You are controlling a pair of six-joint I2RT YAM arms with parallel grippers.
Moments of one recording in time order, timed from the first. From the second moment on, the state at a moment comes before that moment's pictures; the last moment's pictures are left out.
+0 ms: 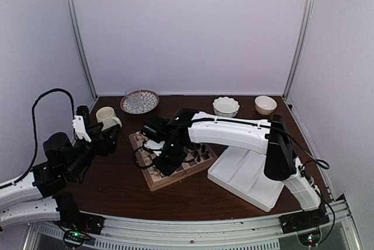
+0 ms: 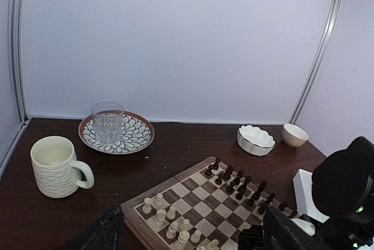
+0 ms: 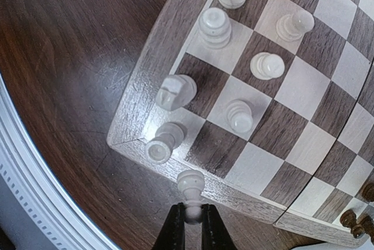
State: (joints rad) left arm -0.86 0.52 0.34 0.16 -0.48 -0.27; right arm 1.15 2.37 2.22 -1.13 -0.07 0.23
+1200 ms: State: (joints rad) left arm -0.86 0.53 0.34 0.16 -0.47 -0.27; right arm 1.15 2.42 2.27 -1.13 -0.02 0.23
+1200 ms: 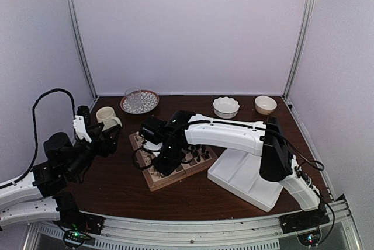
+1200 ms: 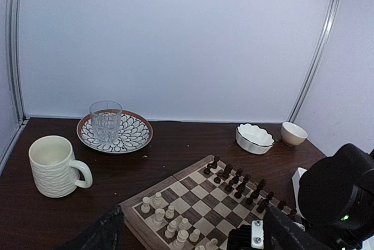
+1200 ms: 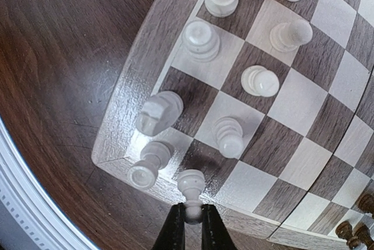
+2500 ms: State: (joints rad) left arm -0.86 0.56 0.34 0.17 -0.45 -0.26; right arm 1.14 2.43 2.27 -1.13 0.01 0.23
